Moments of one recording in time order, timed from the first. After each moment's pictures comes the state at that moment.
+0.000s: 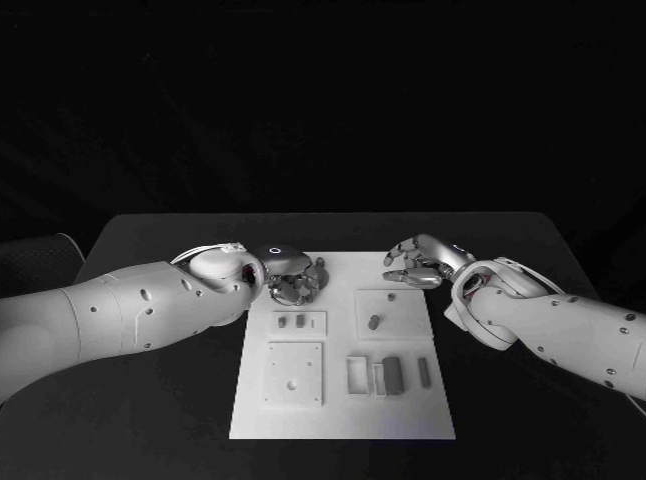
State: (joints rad) left arm 1.25 -0.61 -0.23 1.19 -1.56 -0.20 0.10; left_hand 1.11 -0.02 0.48 -0.28 0.20 1.03 0.02 0.24 0.55 1.31 -0.04 1.00 0.82 1.15 -0.15 1.43 0.89 0.03 1.28 -0.24 0.95 1.31; right arm 1.11 -0.70 -0.05 1.31 -1.22 -0.42 -0.02; right_hand 1.00 -0.11 0.60 -0.23 0.17 0.89 0.13 0.25 0.54 1.22 0.02 1.28 0.82 1.18 -0.08 1.45 0.93 0.25 1.13 0.00 0.86 1.31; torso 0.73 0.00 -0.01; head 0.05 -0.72
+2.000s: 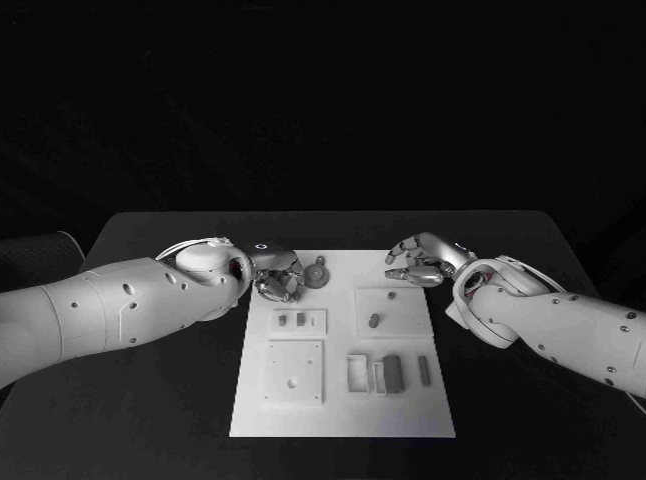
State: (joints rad) left arm 1.25 -0.66 -0.22 1.20 -1.54 -0.14 0.08; left_hand 1.11 -0.03 0.48 -0.28 0.20 1.02 0.03 0.24 0.56 1.31 -0.04 1.00 0.82 1.15 -0.15 1.43 0.89 0.03 1.28 -0.24 0.95 1.31; right arm 1.11 -0.70 -0.05 1.30 -1.22 -0.42 -0.02; right_hand 1.00 -0.11 0.60 -0.23 0.17 0.89 0.13 0.25 0.54 1.21 0.02 1.28 0.82 1.18 -0.08 1.45 0.93 0.25 1.14 0.00 0.86 1.31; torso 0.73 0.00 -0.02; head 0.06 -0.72
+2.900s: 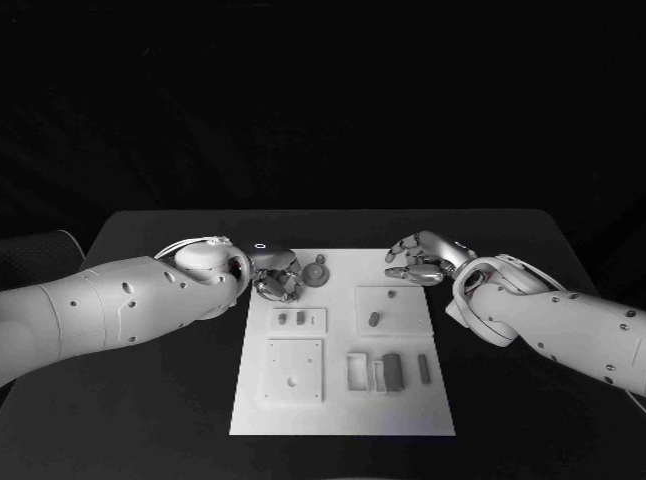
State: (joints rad) left arm 1.25 -0.66 -0.22 1.20 -1.54 -0.13 0.07; left_hand 1.11 -0.03 0.48 -0.28 0.20 1.03 0.02 0.24 0.56 1.31 -0.04 1.00 0.82 1.15 -0.15 1.43 0.89 0.03 1.28 -0.24 0.95 1.31; right arm 1.11 -0.70 -0.05 1.30 -1.22 -0.42 -0.02; right_hand 1.00 -0.11 0.60 -0.23 0.17 0.89 0.13 0.25 0.54 1.21 0.02 1.28 0.82 1.18 -0.08 1.45 0.93 0.25 1.14 0.00 0.86 1.31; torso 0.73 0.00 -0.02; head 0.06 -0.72
